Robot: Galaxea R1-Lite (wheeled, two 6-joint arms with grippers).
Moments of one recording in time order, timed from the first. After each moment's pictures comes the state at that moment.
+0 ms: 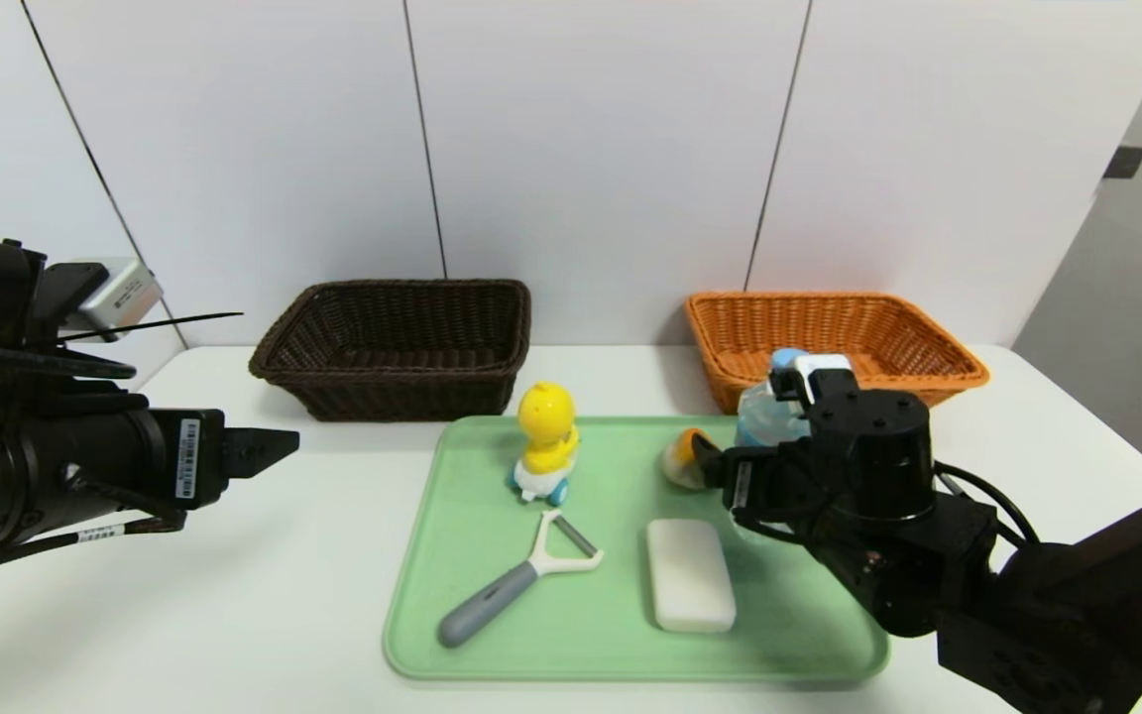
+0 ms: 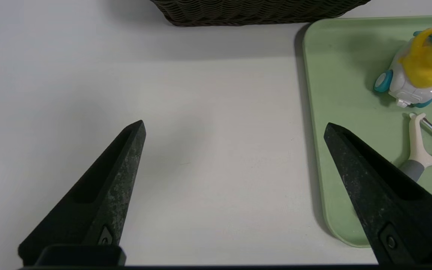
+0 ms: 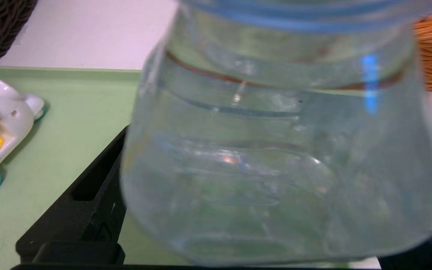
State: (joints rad) left arm -0.35 1.27 -0.88 0.17 0.24 -0.20; right arm 0.62 1.88 -0.61 -0.91 -0.51 0.23
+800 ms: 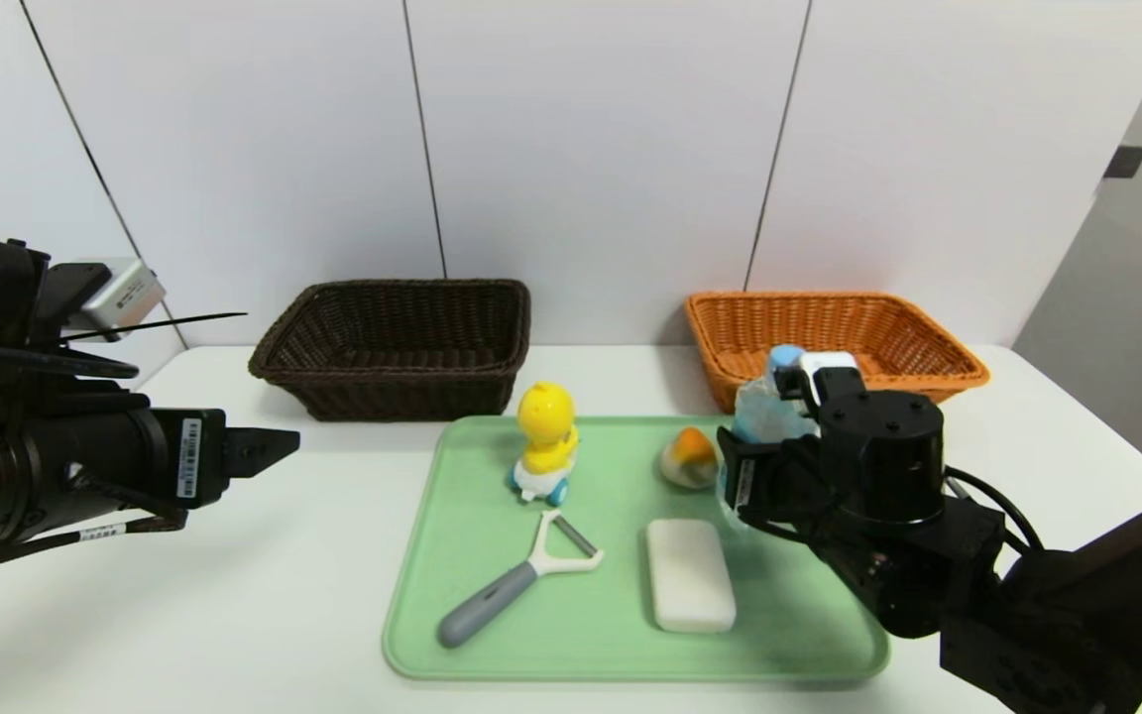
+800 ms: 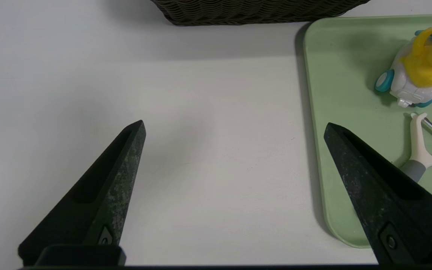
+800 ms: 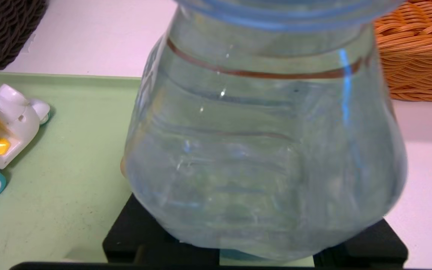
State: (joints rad) left arm -0.35 1.27 -0.88 0.18 0.24 -0.20; right arm 0.63 1.88 -0.59 -0.98 -0.50 0.20
